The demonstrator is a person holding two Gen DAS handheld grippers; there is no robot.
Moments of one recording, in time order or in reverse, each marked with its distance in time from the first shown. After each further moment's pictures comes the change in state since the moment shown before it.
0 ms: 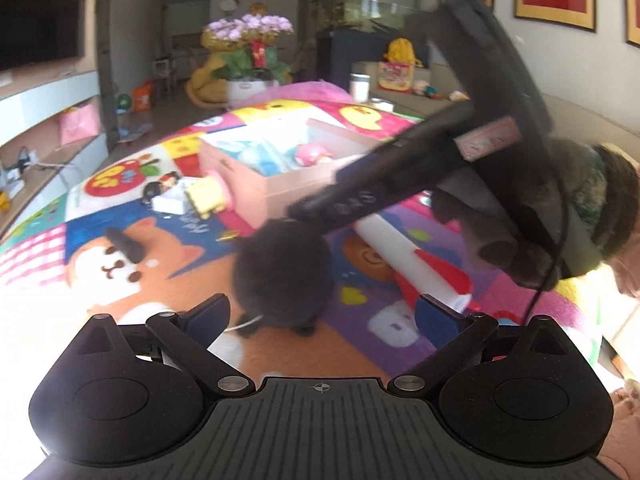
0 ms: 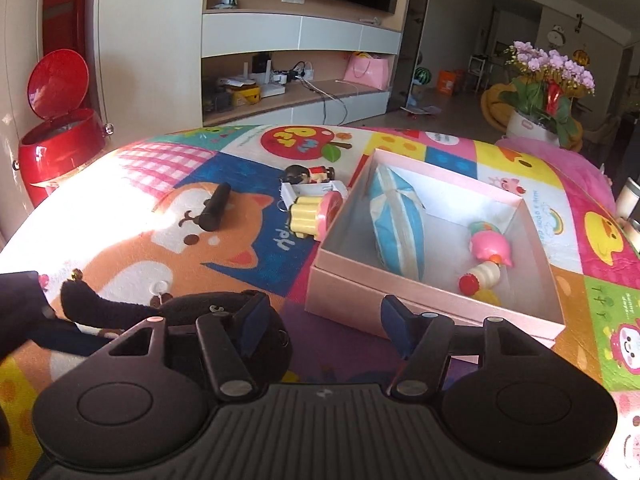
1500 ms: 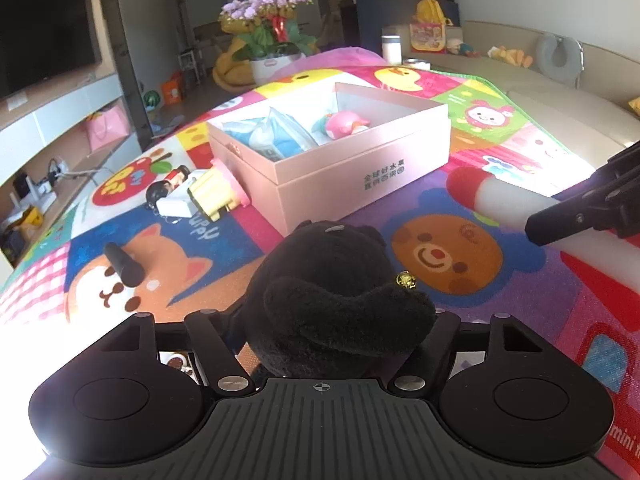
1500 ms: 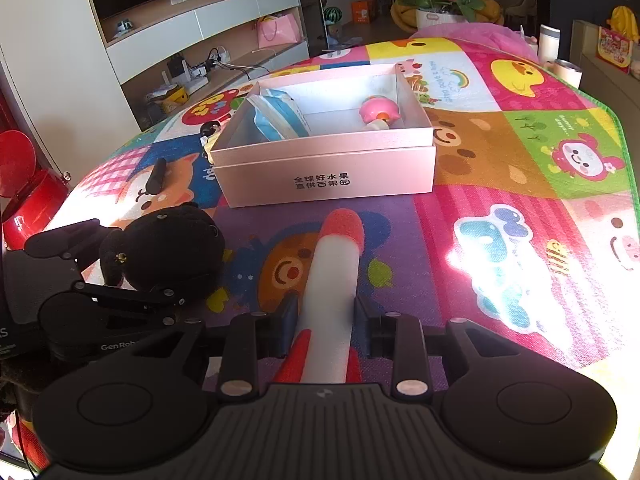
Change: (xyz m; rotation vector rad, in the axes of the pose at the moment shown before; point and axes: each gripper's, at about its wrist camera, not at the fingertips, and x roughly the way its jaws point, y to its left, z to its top) left arm 0.077 -0.019 0.015 0.118 0.097 0.124; right arm -0.068 -0.068 -0.083 0.392 0.117 -0.016
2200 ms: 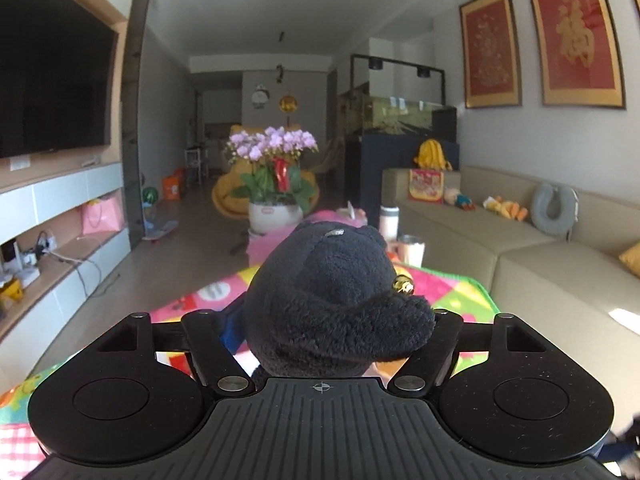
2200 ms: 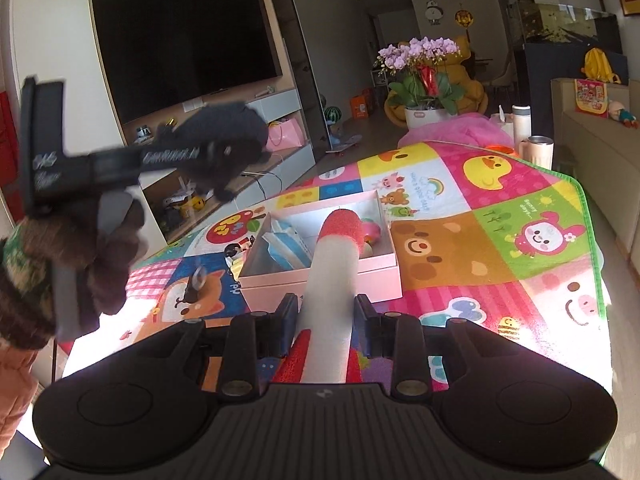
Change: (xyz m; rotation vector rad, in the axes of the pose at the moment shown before) left arm -0.019 0.015 0.192 -0.158 -0.392 -0.046; right arm -0.101 -0.023 0.010 0.063 -0.307 0.045
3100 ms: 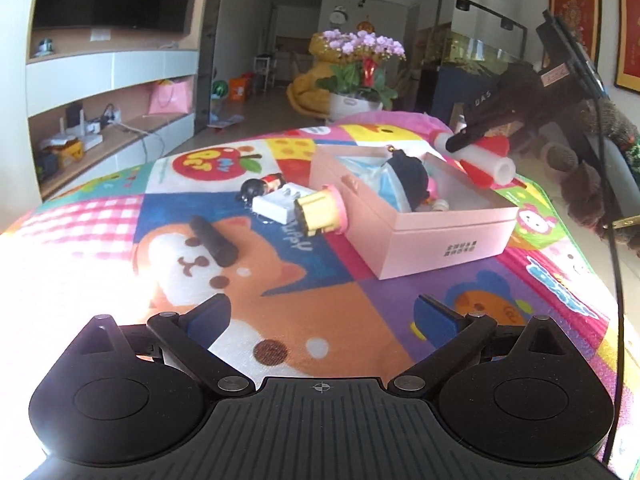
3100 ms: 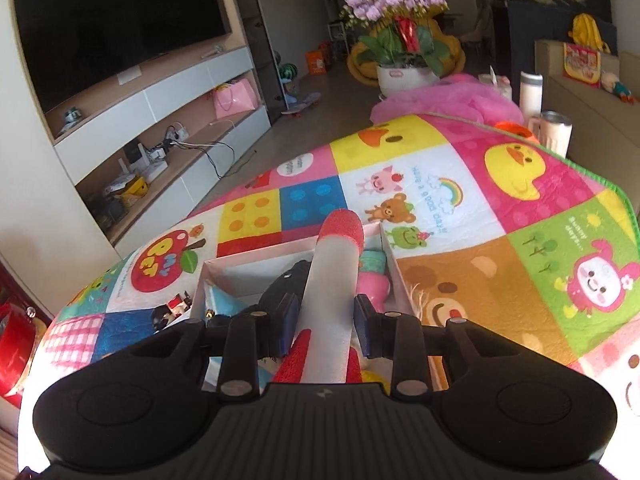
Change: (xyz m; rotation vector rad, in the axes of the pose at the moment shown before) left arm -0.097 0.097 -0.175 -0.185 0.239 0.146; right arm 0.224 0.010 0.108 0.085 0.166 -0.150
